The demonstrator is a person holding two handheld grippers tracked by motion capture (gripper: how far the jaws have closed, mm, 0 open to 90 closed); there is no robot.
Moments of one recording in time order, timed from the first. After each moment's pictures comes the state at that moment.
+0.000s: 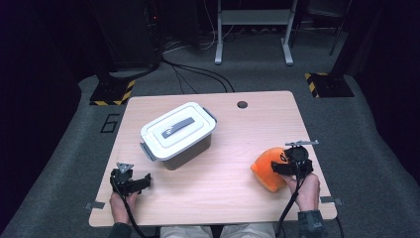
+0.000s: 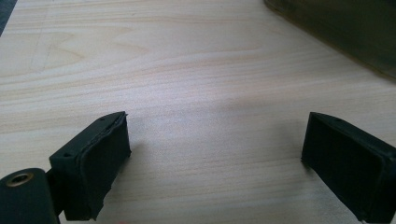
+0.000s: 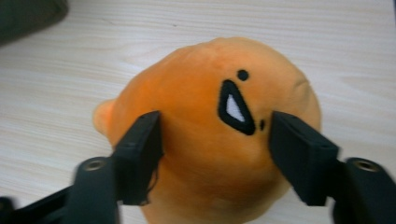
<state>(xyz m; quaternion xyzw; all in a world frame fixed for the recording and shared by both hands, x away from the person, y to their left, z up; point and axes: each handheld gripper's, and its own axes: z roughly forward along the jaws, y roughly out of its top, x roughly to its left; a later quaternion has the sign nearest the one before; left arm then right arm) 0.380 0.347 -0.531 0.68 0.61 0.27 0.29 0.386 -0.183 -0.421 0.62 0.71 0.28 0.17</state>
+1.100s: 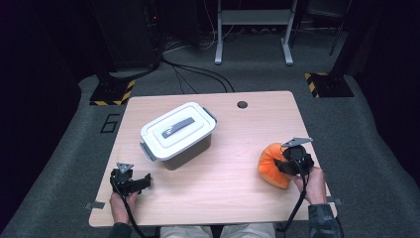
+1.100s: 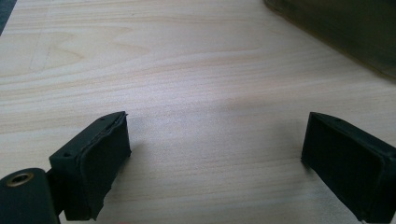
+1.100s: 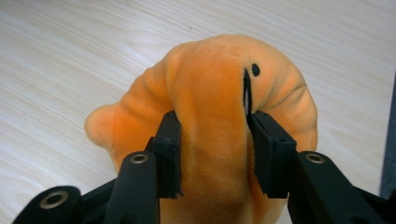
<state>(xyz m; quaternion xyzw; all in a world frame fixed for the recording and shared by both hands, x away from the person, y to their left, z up) 0.380 0.347 -0.531 0.68 0.61 0.27 0.29 0.398 -0.191 -0.422 0.48 0.81 0.27 0.21</state>
